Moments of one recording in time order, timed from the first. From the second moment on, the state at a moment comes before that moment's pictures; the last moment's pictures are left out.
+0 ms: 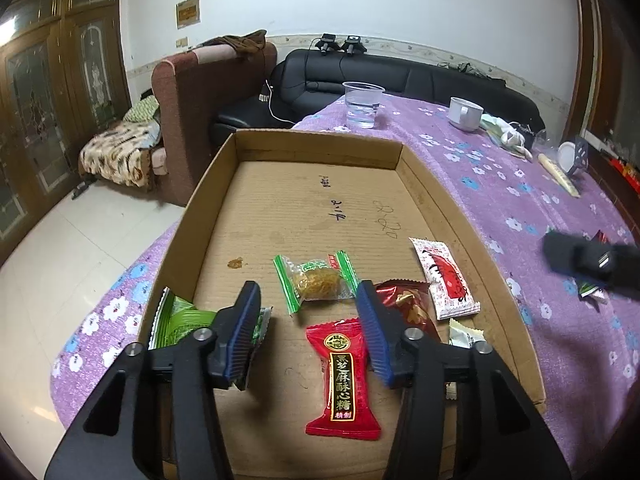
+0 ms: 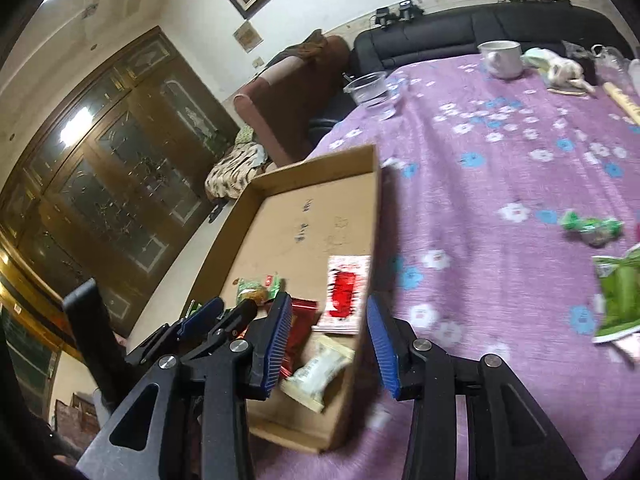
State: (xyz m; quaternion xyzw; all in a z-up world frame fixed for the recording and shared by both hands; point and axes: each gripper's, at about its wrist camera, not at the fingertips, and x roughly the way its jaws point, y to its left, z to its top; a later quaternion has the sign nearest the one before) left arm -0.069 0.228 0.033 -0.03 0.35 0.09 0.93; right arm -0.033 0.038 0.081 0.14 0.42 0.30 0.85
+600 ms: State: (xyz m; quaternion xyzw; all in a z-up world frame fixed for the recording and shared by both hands) left arm -0.071 0.105 0.094 0.05 0.33 -0.05 0.94; right arm 0.020 -0.179 0.079 0.22 0.39 0.15 0.88
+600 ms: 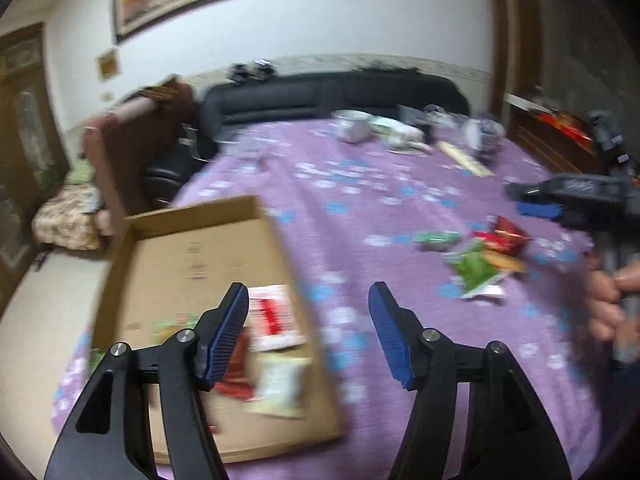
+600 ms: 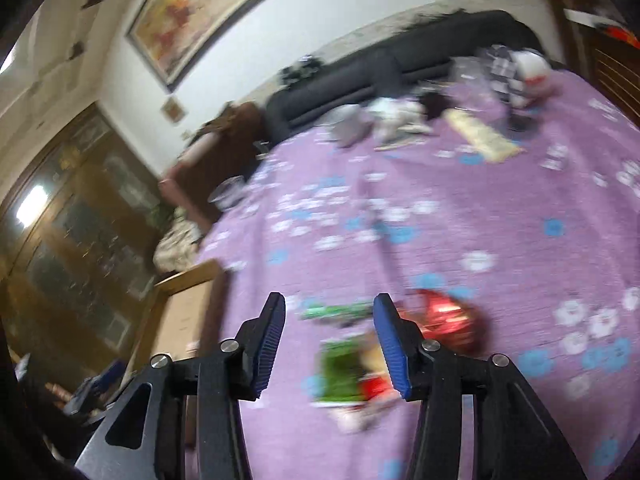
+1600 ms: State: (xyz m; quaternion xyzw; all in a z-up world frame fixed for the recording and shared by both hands) left arm 0.038 -0.006 0.017 -0.04 0.48 -0.17 0.86; right arm 0.038 -0.219 0.041 0.25 0.43 0.12 0.86
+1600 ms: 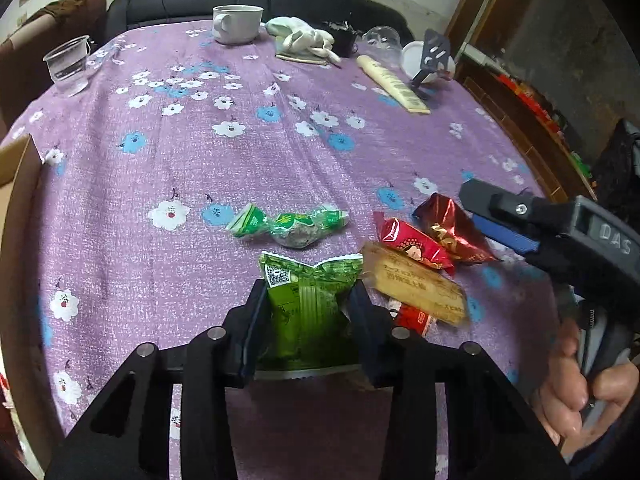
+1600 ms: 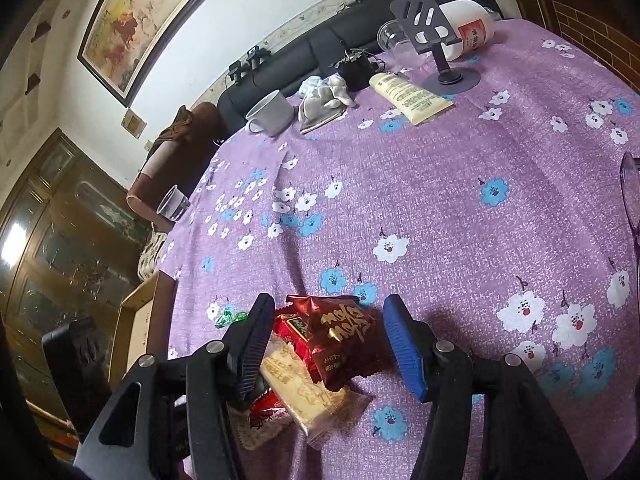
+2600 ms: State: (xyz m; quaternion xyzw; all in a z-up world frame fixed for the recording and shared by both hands) left arm 0.020 0.013 0.044 0.02 0.35 -0.09 0.93; right arm 0.005 -0.156 0.073 0.11 0.35 0.12 0.92
